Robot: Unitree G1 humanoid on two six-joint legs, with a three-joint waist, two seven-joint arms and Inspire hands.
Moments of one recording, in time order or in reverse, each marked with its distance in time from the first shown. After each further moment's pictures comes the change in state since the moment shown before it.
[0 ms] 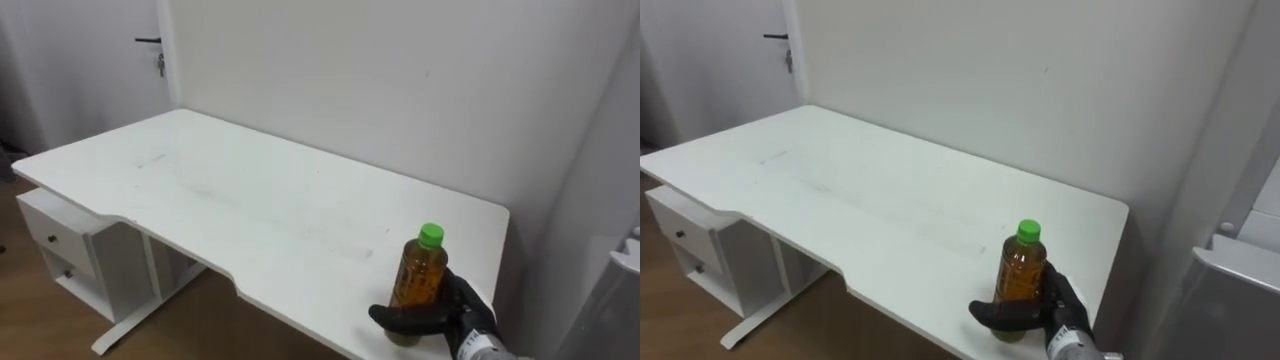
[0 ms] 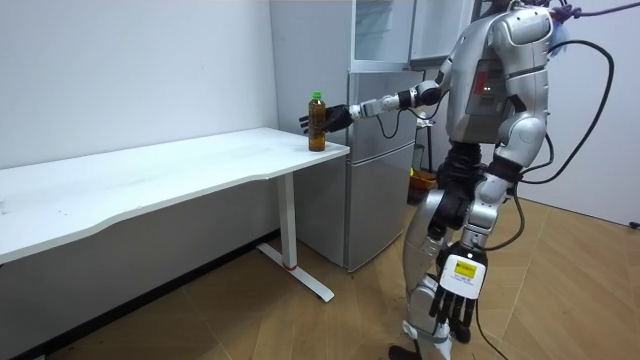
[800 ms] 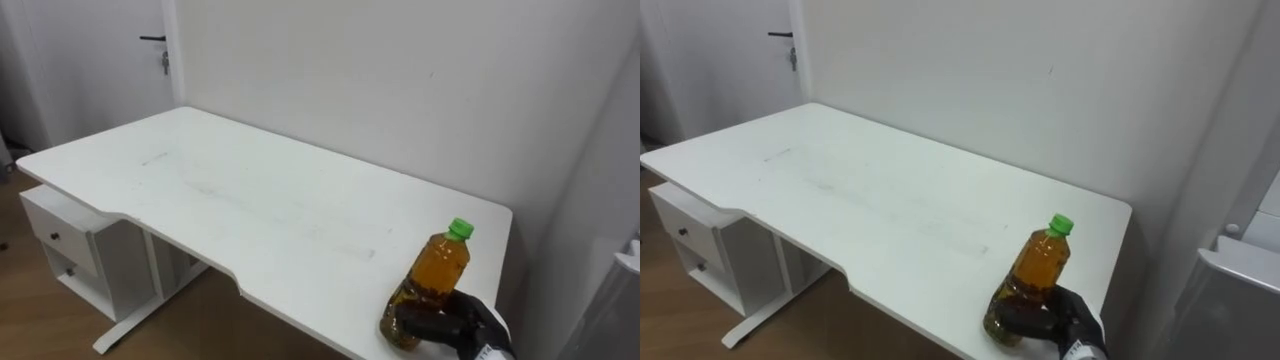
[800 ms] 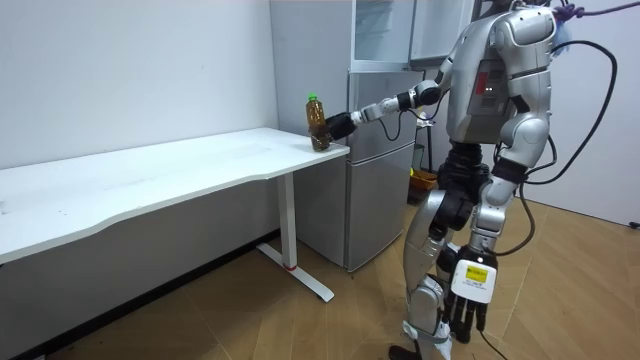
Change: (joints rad) left arm 0.000 -0.002 0.041 0.046 -0.017 0.000 0.009; right arm 0.000 -0.005 -0.039 0.074 0.050 0.035 0.017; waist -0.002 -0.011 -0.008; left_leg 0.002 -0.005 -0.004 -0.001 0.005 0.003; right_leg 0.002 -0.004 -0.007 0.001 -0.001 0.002
